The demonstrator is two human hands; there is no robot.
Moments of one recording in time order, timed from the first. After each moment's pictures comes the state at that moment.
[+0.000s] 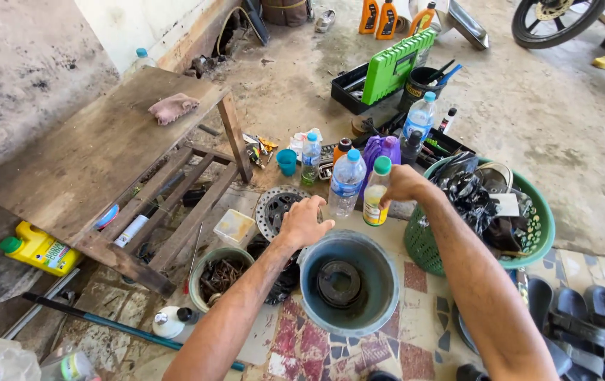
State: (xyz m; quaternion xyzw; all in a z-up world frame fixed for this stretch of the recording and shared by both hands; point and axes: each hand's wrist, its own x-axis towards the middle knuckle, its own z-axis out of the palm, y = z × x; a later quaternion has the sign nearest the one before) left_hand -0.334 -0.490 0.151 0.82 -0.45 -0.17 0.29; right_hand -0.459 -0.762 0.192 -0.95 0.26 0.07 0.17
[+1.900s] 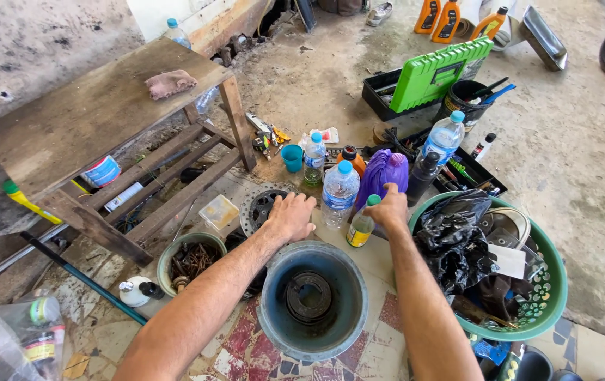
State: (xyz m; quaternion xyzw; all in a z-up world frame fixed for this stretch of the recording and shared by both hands) left_hand -0.331 -0.570 0.132 0.87 -0.48 -0.11 0.04; right_hand -0.434 -0.814 0.093 -0.83 0.45 -0.08 0.30
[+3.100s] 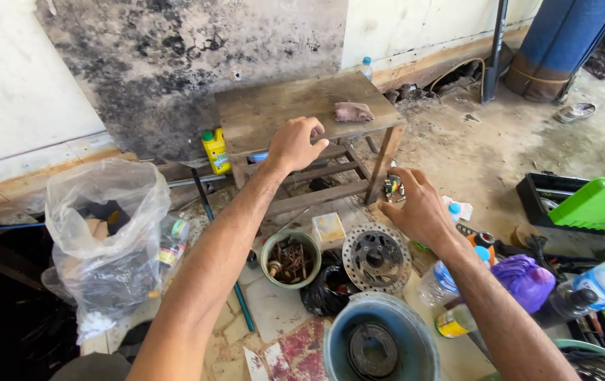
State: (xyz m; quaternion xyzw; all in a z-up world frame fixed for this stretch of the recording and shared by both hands) left_hand -0.186 -0.334 0.281 0.91 -0.20 0.19 0.31; right_hand -0.331 -0.606 0.304 -0.96 -0.13 -0.13 0.21
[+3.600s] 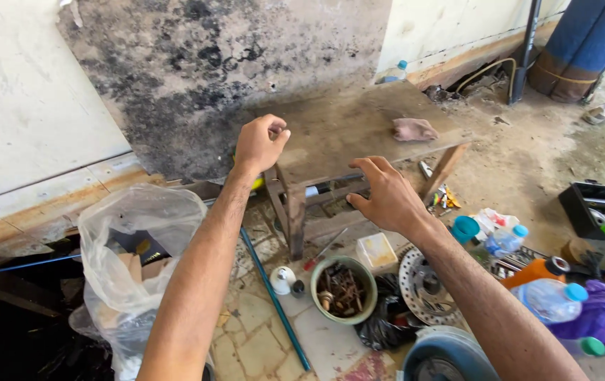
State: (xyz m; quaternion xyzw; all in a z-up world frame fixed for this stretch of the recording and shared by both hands) left_hand -0.080 -0.110 0.241 0.86 -0.14 0.25 0.42; right_hand -0.234 -0.382 0.326 -0.95 -0.20 -0.08 0.22
